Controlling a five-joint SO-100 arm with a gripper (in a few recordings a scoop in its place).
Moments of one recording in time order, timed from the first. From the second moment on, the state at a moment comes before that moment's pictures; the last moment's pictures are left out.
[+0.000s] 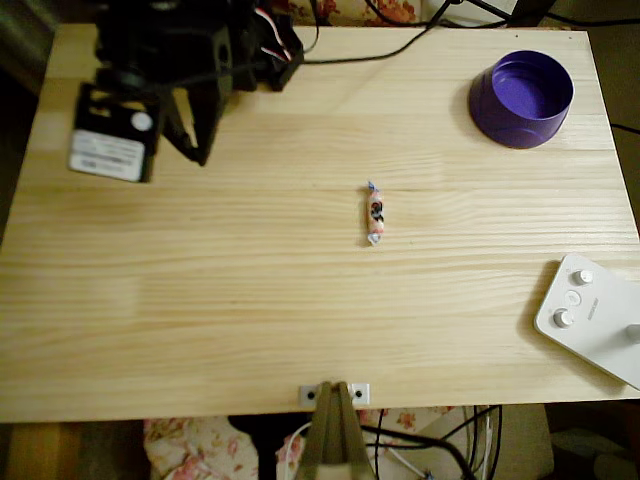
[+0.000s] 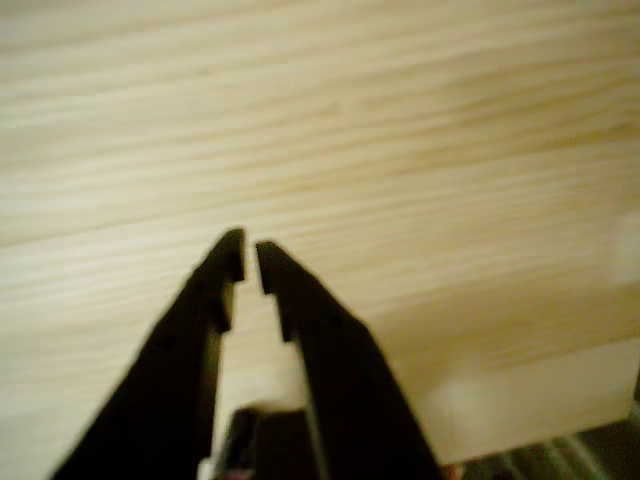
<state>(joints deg) 11.7 158.5 136.7 72.8 7.6</state>
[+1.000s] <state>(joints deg) -29.2 123.0 104.2 87.5 35.1</state>
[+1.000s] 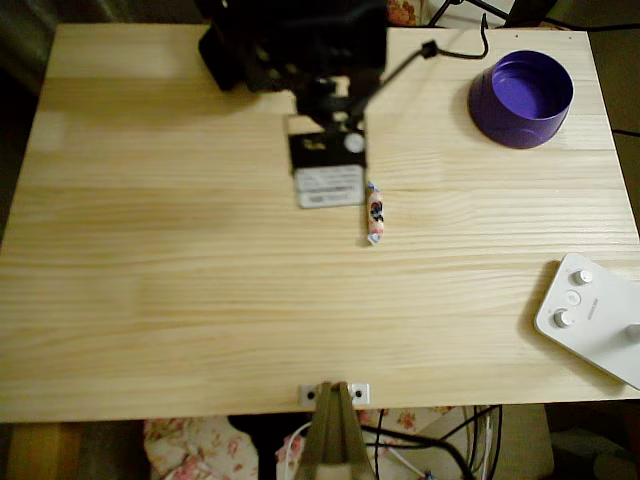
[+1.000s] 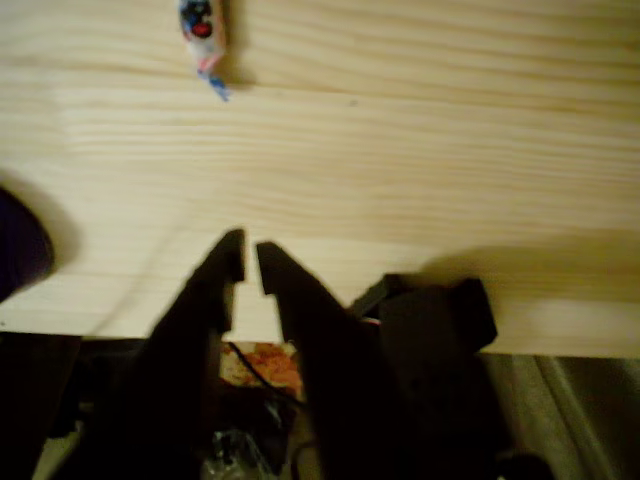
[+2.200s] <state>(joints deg) -35.9 104.2 107.1 59.2 40.8</state>
